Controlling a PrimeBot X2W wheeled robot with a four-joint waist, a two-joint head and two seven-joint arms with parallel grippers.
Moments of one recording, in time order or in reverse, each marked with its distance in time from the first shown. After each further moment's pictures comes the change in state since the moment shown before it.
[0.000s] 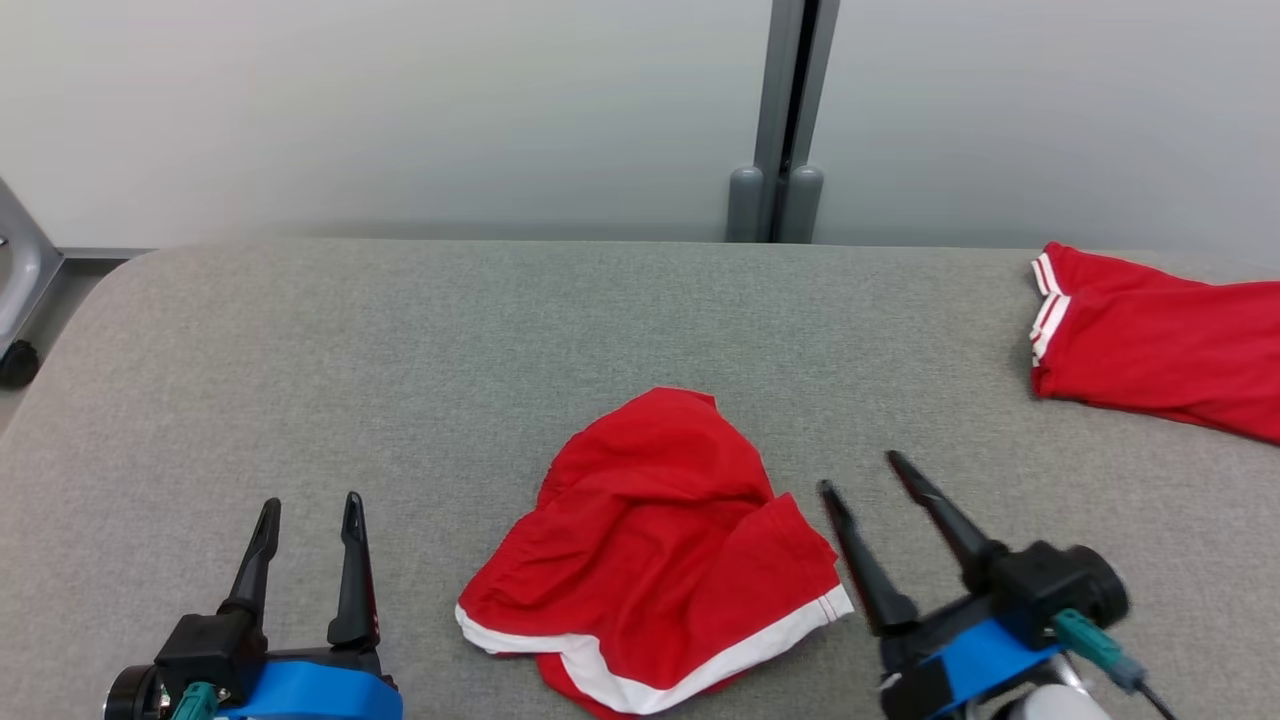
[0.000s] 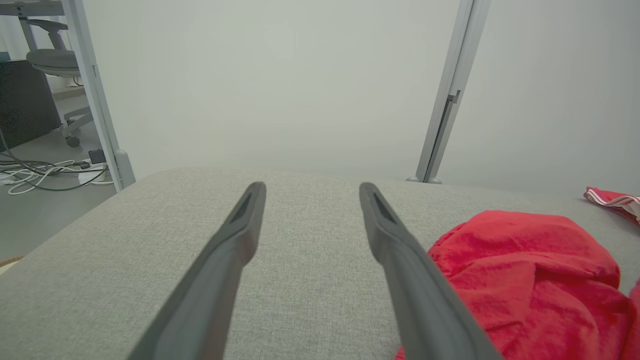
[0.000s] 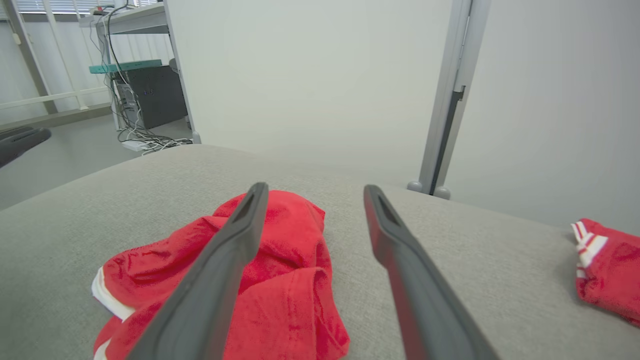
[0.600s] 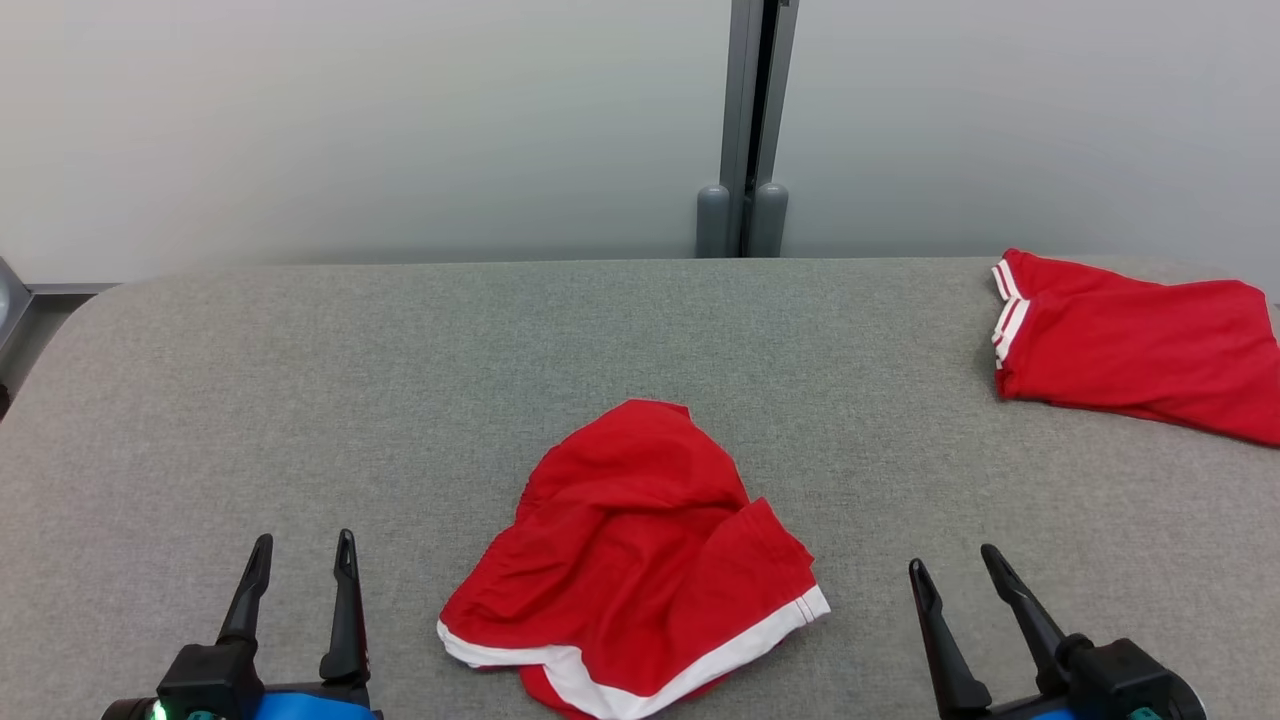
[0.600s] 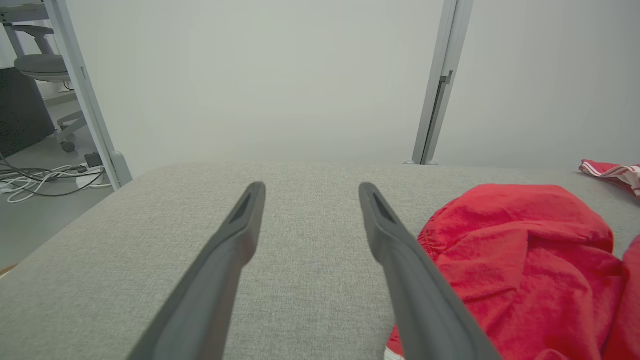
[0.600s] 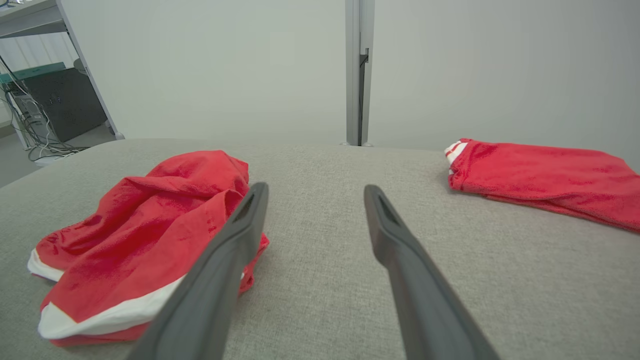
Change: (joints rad) left arm 0.048 0.012 0.018 0.007 0.044 -0.001 0.000; right arm 0.220 0.059 -0.203 -0.077 -0.037 0.000 0.000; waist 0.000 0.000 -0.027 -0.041
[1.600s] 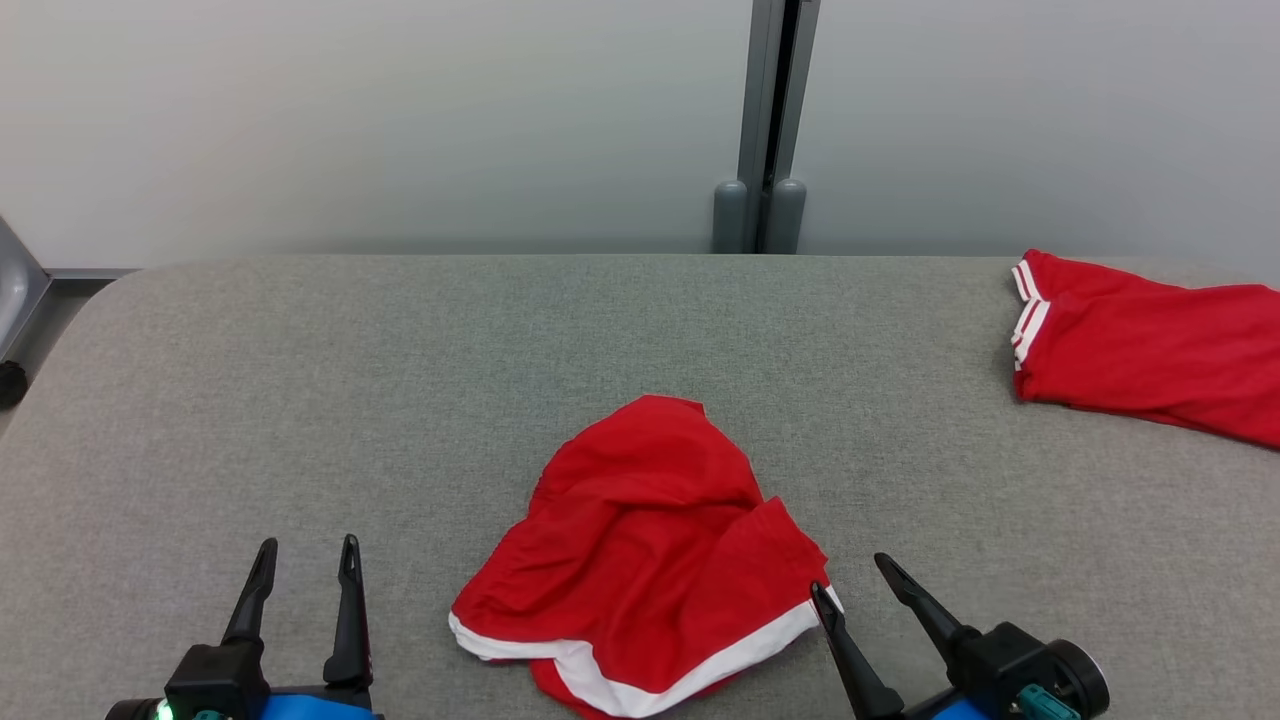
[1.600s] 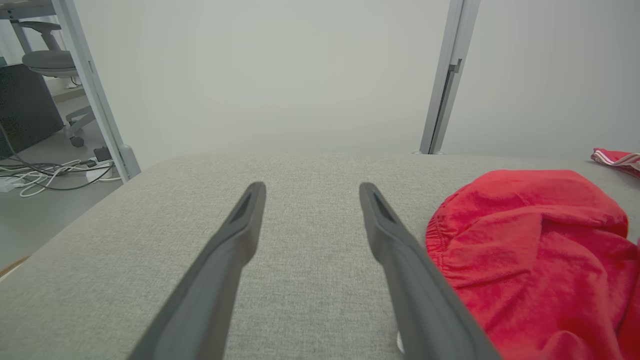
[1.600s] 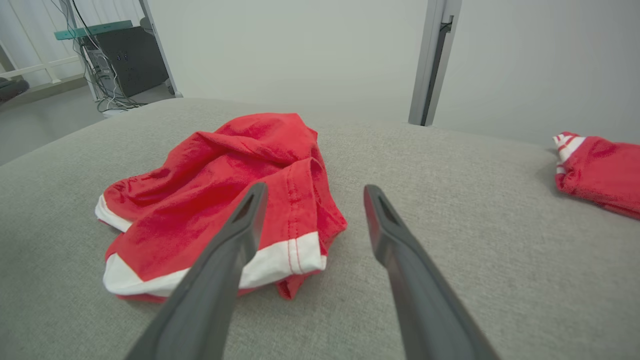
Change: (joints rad) left arm 0.002 0.006 -0.004 0.017 0.012 -0.002 0.000; right arm -0.076 -0.027 0.173 0.115 -0.001 0.000 0.000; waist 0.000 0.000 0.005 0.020
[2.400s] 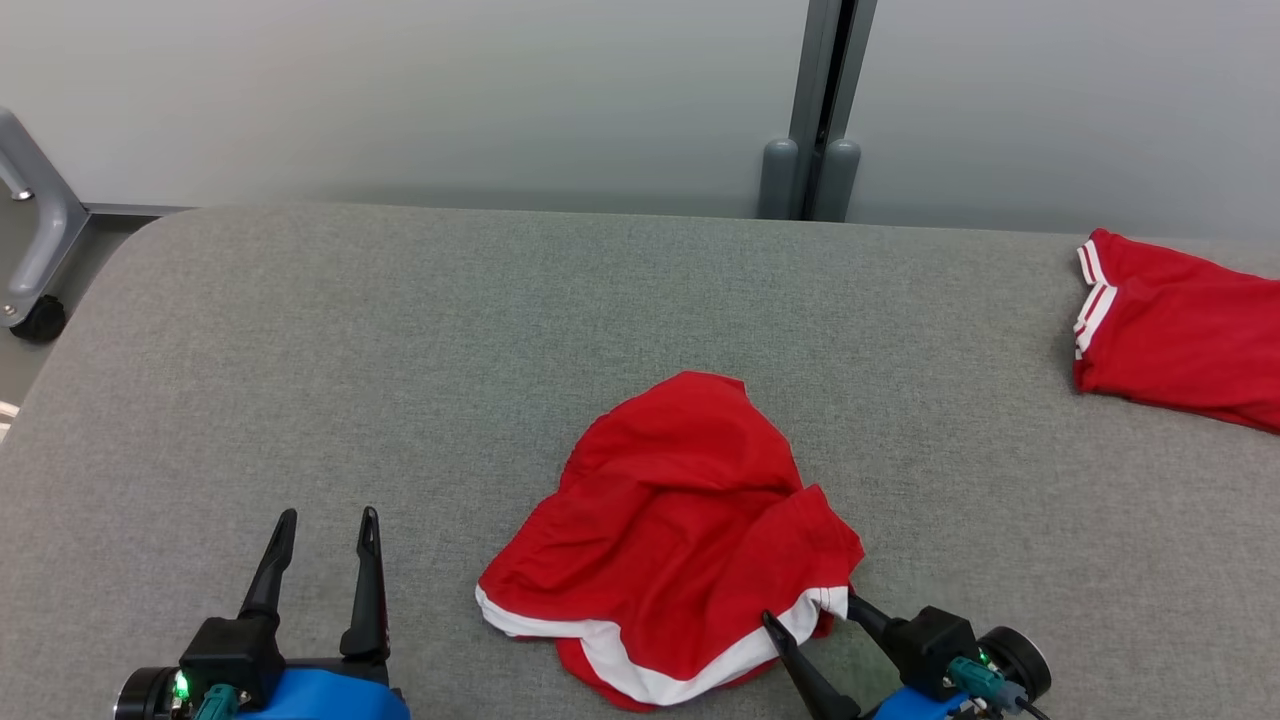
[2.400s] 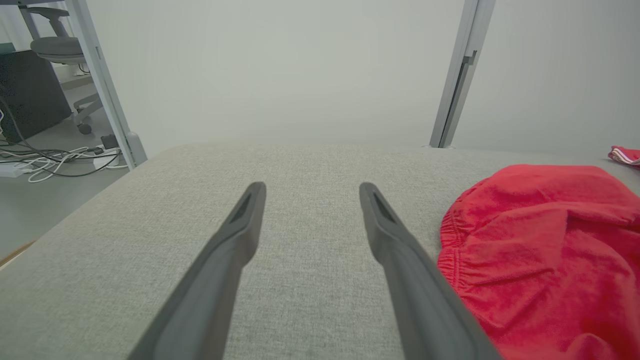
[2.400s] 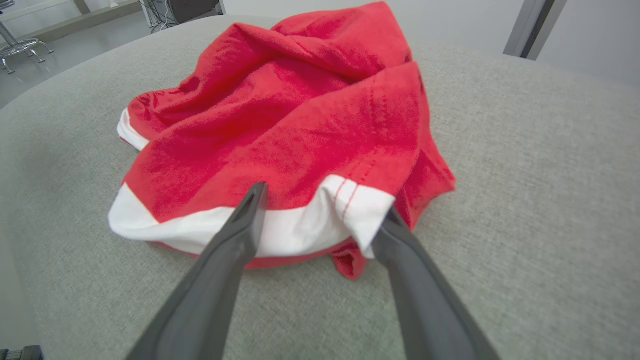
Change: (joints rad) left arm -0.039 -0.007 -0.028 0.005 -0.012 -0.001 0.000; right arm -0.175 -0.072 0.245 0.262 0.122 0.000 0.000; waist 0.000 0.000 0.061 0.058
